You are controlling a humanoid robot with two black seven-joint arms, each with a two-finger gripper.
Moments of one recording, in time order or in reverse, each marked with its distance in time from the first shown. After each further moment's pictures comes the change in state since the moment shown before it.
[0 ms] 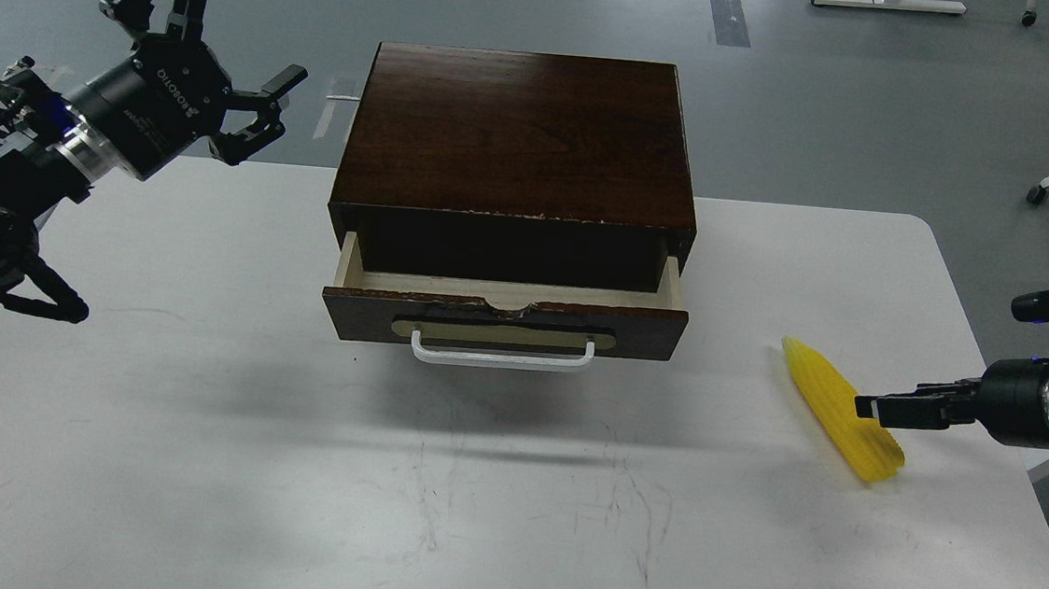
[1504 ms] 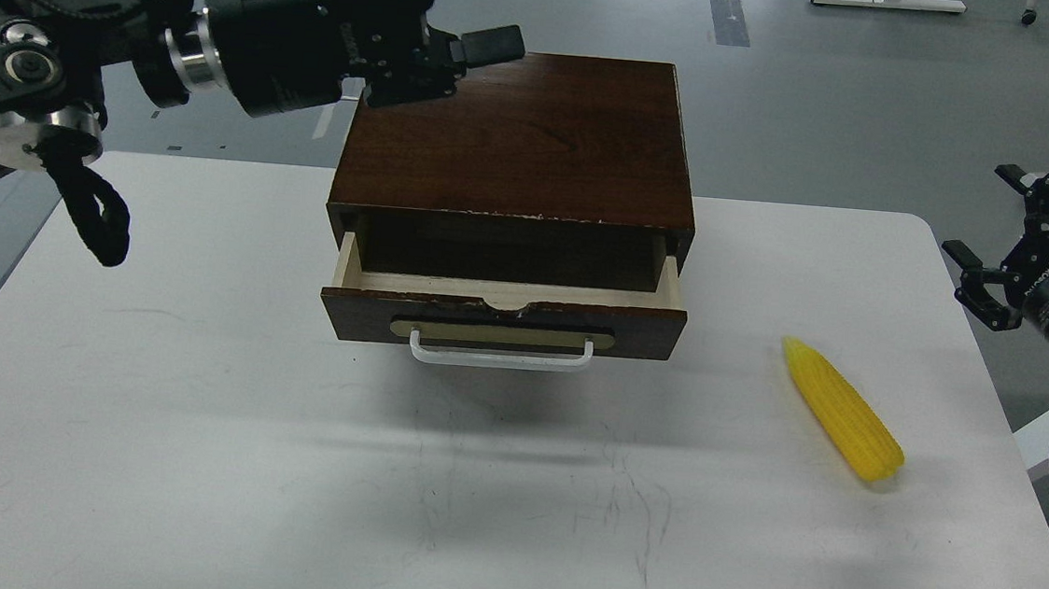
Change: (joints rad) left arm -0.373 0.019 0.103 -0.299 0.430 0.082 0.000; right arm -0.167 0.156 0.235 -0.351 1.562 0.131 0.000
